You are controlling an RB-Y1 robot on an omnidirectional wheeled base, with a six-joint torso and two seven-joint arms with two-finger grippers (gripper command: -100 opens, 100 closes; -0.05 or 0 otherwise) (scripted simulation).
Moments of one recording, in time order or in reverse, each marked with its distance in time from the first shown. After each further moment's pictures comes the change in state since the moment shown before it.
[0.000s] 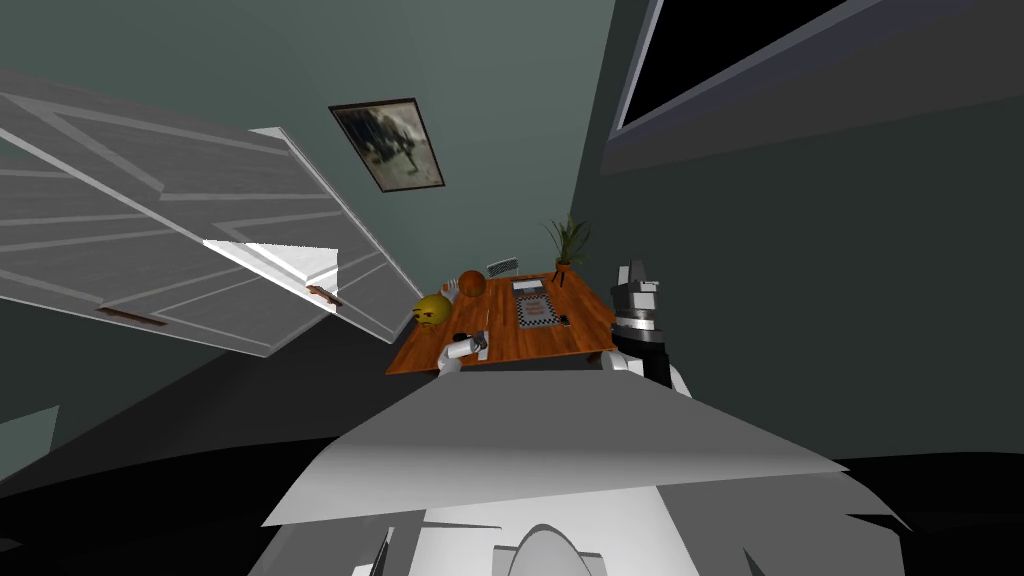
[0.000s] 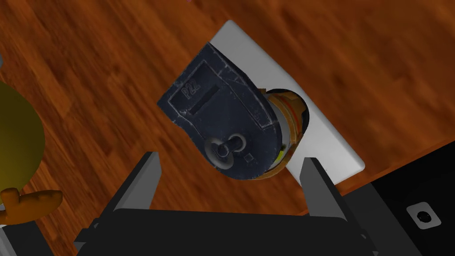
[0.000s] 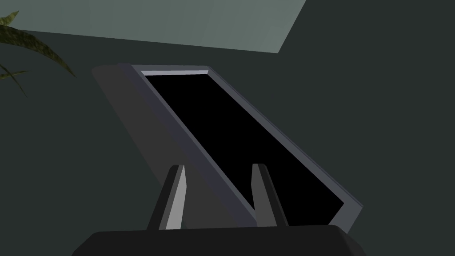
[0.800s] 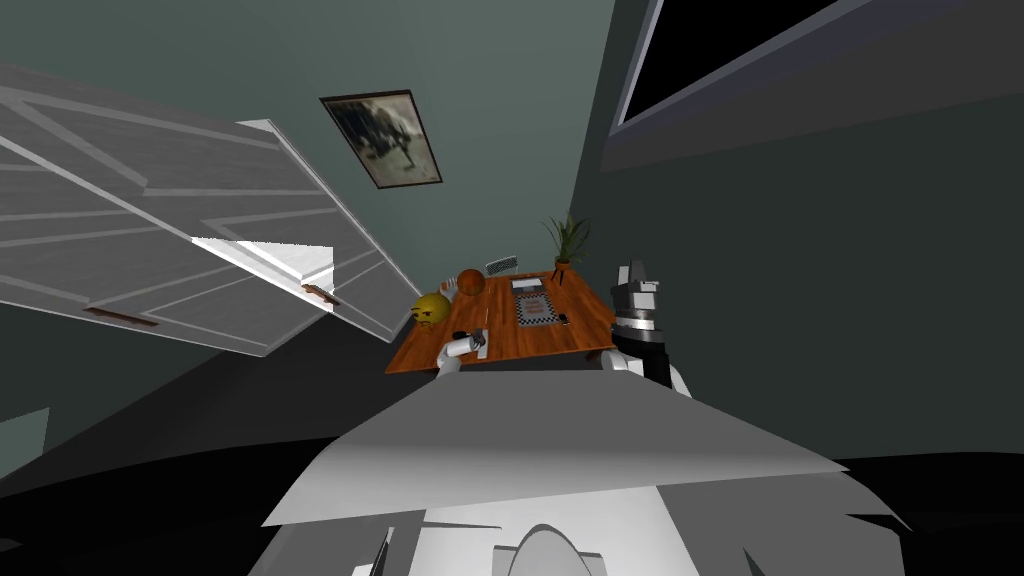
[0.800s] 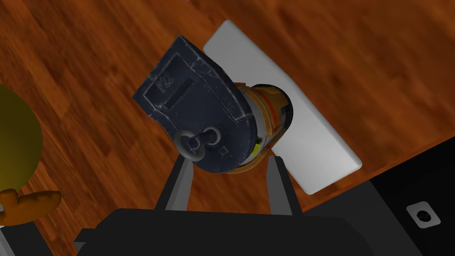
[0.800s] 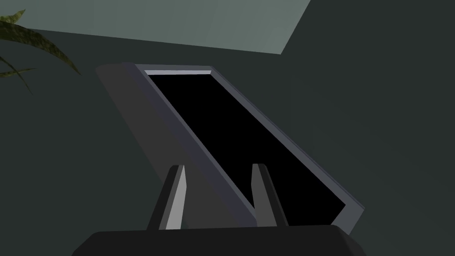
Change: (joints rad) left arm -0.001 0.004 -0.001 -0.034 -0.004 0.033 0.010; right arm 0.000 0.000 0.000 0.000 0.000 0.000 0.000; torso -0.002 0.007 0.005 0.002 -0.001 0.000
